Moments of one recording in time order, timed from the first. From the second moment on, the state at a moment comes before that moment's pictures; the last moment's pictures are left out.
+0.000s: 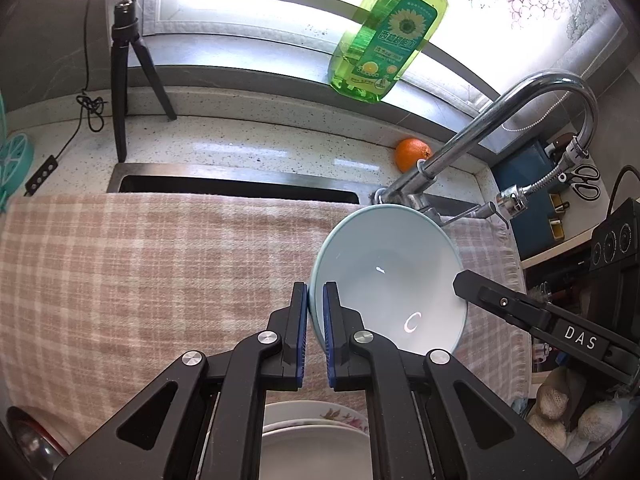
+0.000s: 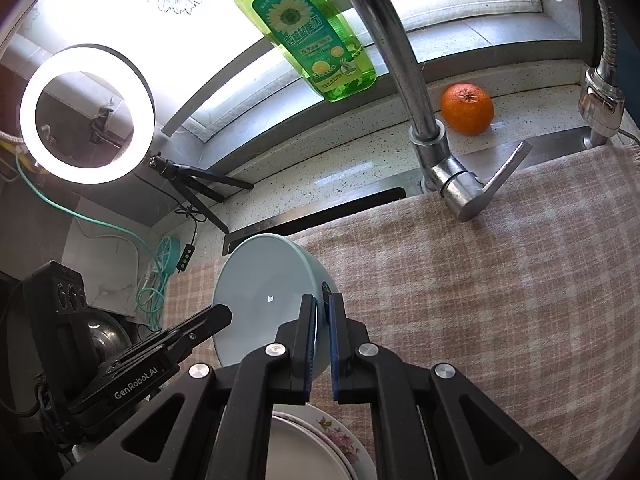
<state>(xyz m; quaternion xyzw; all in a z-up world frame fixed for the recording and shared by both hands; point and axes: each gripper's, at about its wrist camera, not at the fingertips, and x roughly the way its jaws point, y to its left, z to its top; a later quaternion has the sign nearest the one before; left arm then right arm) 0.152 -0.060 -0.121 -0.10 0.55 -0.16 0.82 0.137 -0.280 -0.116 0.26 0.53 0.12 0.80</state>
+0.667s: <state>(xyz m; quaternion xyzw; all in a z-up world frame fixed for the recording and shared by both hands) 0.105 0.026 -0.104 -0.13 0.53 -0.12 0.83 0.111 -0.191 -0.097 0.23 0.53 0.16 0.80</state>
